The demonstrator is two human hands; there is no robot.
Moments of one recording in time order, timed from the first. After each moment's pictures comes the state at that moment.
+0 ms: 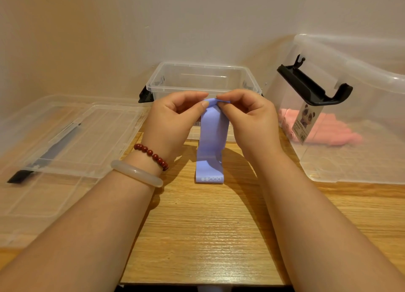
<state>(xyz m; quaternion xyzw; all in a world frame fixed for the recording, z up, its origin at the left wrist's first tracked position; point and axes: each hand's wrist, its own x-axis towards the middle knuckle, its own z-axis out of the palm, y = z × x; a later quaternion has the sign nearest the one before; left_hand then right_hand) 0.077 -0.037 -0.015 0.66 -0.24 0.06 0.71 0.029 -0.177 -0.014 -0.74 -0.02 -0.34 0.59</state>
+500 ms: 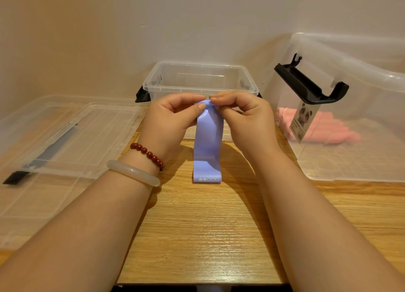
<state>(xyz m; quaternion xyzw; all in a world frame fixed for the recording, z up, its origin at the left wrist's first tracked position) 0.079 -0.037 -0.016 0.65 -0.23 0.01 0.73 0.028 -0.178 -0.013 -0.76 -0.04 -0.33 0.56</state>
